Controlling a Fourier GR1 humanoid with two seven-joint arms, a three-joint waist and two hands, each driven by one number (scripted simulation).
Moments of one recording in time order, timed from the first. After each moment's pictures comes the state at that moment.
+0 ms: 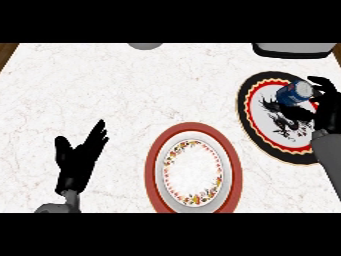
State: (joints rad) left arm -0.01 0.07 -0.07 -1.42 0.07 0.03 0.23; right arm -0.54 -0.43 0.05 -0.74 0.34 -0.72 0.09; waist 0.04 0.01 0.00
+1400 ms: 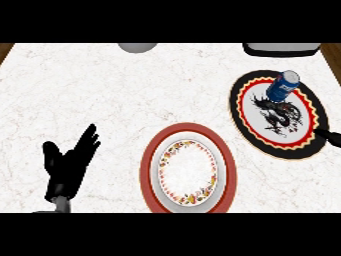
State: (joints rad) left arm 0.03 0.09 -0.04 -1.46 0.08 0.02 0.24; right arm -0.43 -0.52 -0.36 -0.53 -0.14 -0.02 -0.61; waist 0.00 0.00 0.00
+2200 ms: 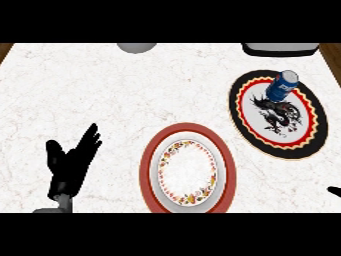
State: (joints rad) left arm 0.02 0.07 -0.03 -1.43 0.07 0.01 0.23; right arm 0.05 -0.49 -0.31 -1.02 -0.12 0.04 -0.56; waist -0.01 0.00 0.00
